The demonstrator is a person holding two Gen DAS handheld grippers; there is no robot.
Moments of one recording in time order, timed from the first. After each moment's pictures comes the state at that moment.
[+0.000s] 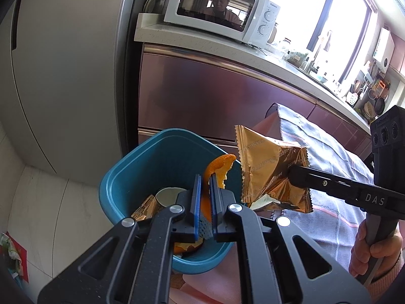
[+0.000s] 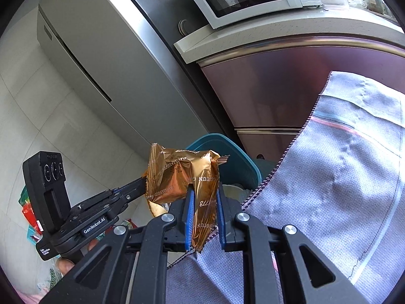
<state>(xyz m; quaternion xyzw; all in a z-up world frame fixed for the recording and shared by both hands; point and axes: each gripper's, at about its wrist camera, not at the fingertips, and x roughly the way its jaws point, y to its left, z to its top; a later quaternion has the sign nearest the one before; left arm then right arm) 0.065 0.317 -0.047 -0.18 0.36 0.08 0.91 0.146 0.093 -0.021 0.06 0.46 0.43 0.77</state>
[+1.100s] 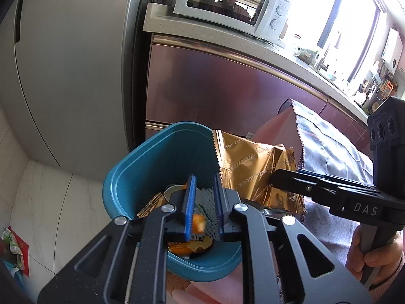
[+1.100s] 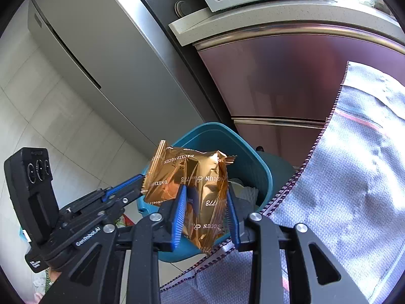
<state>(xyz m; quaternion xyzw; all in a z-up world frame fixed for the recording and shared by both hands) 0.076 0.323 -0.068 -0.19 0.37 0.11 0.90 0.158 0.139 -0.048 0.03 0.49 0.42 0.77</state>
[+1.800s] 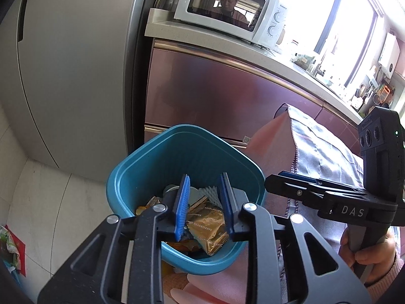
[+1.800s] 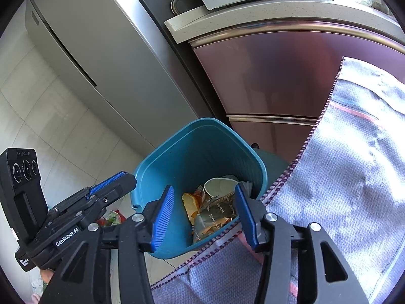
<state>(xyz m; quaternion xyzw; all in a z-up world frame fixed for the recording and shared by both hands) 0.059 0.321 -0.062 -0.19 0.35 0.10 0.91 0.157 0.133 -0.054 0.03 0.49 0.41 0.77</state>
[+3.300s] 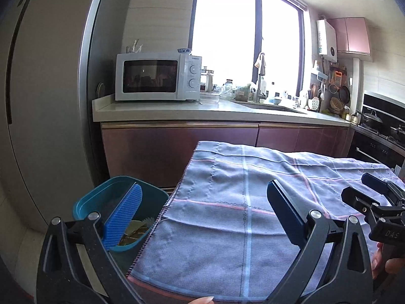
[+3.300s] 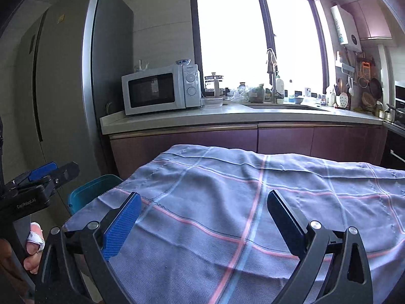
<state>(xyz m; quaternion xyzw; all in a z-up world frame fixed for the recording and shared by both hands) -0.042 0.119 0.008 -0.05 0.18 0.03 0.98 -0.024 -0.127 0.016 0.00 0.19 0.14 0.97</state>
